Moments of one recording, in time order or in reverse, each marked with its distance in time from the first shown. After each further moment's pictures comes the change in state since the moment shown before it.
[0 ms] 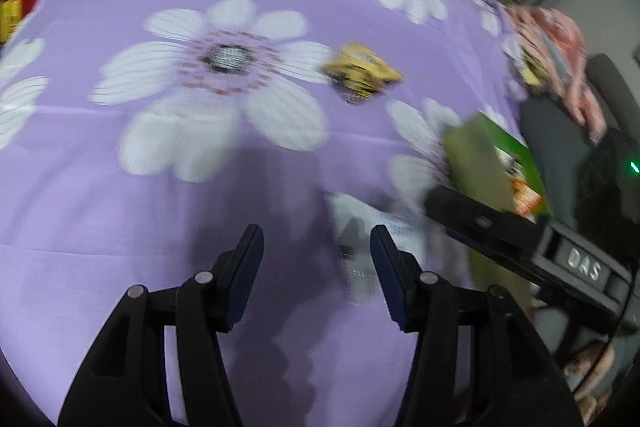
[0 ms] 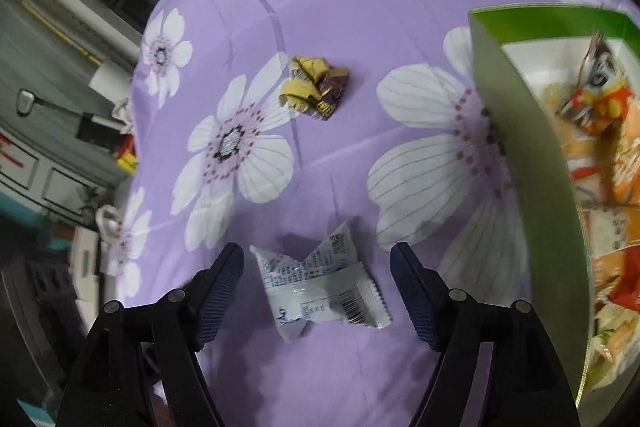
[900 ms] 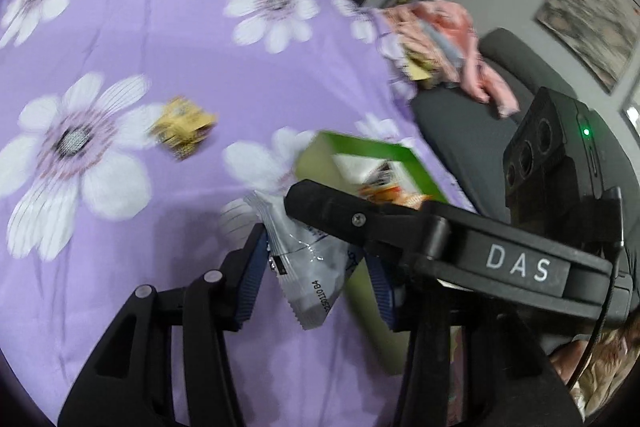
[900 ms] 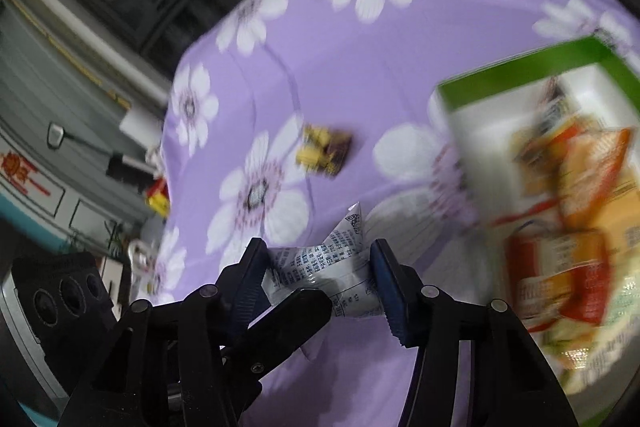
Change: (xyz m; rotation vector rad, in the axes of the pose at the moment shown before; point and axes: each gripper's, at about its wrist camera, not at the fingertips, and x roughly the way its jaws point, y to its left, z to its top) left arm -0.005 -0.102 0.001 0.236 -0.159 -0.284; right arm -0.068 -0.018 0.003 0.025 -0.200 0.065
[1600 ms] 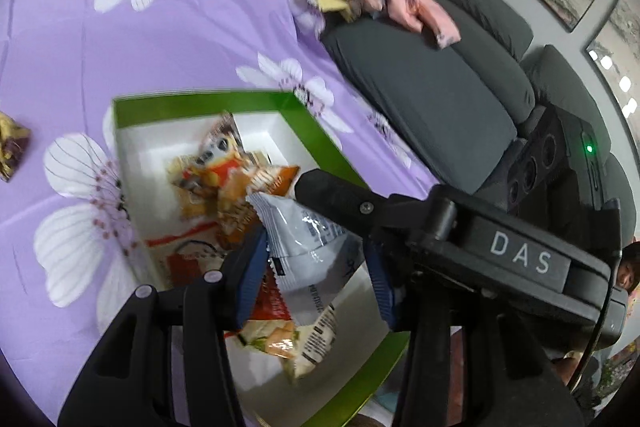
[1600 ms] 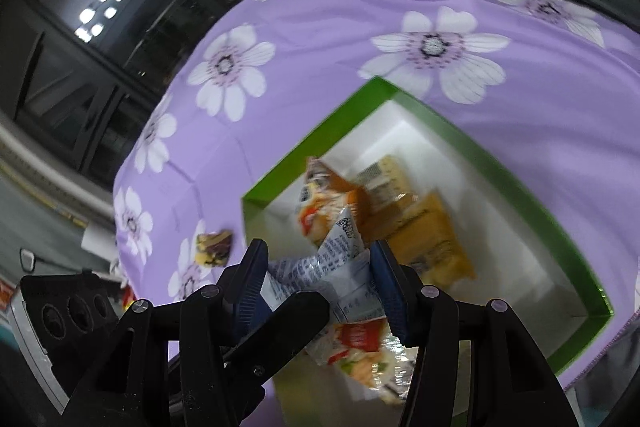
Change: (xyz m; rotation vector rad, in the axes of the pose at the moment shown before) left arm 0.100 -0.104 0.005 0.105 0.239 -0.188; right arm -0.096 -0.125 0.014 0.326 -0.203 -0.169
